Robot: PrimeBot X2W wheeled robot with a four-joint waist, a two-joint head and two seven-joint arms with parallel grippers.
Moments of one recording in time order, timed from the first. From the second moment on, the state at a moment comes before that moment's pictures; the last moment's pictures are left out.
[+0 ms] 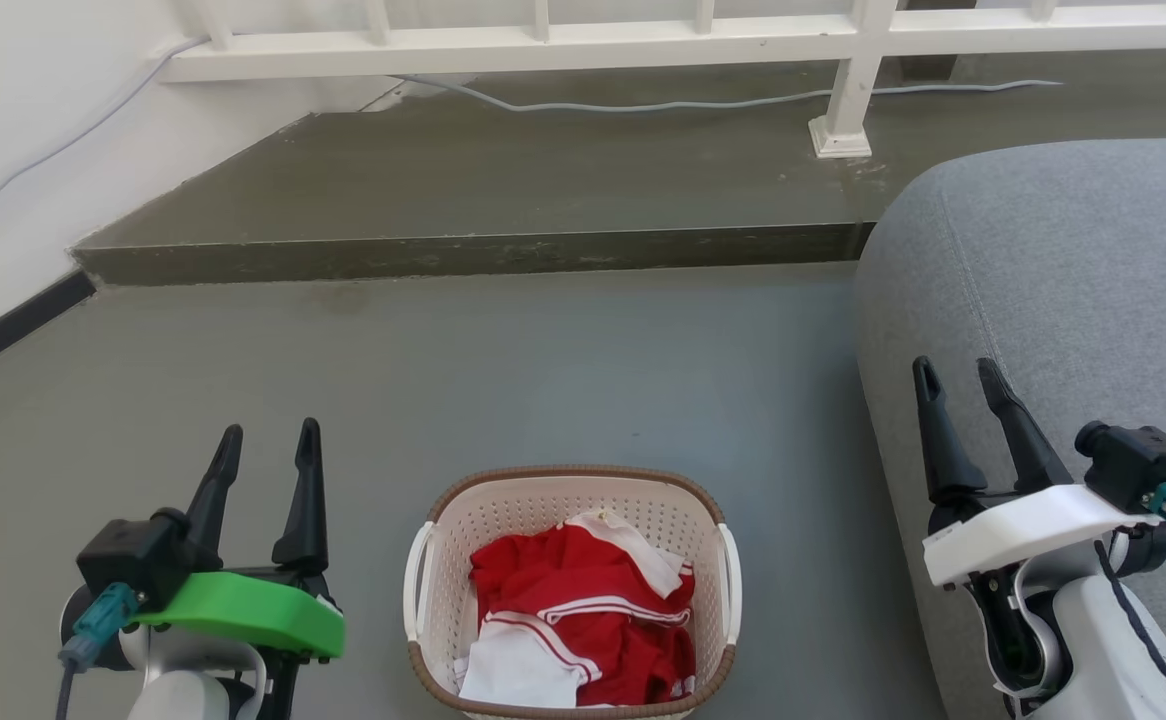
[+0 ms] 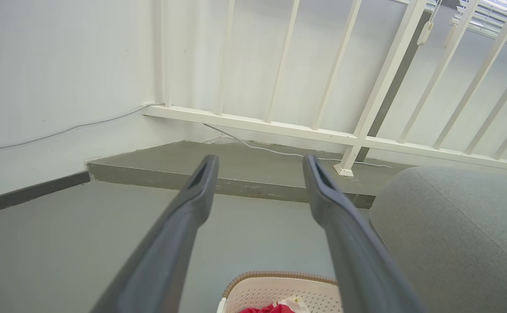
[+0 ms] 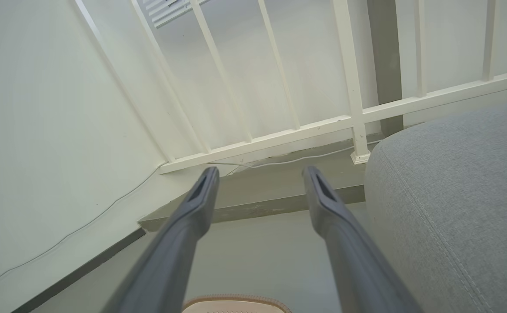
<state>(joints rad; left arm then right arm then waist) -0.06 0.05 -0.11 0.16 -0.40 -0.11 -0.22 -0.07 -0.11 0.14 0.20 0.45 0.08 -0.22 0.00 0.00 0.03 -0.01</state>
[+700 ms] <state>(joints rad) -0.06 0.05 -0.13 0.15 -0.28 -0.11 -0.25 -0.07 -0.10 0.13 0.20 0.31 0.08 -0.25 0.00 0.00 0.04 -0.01</state>
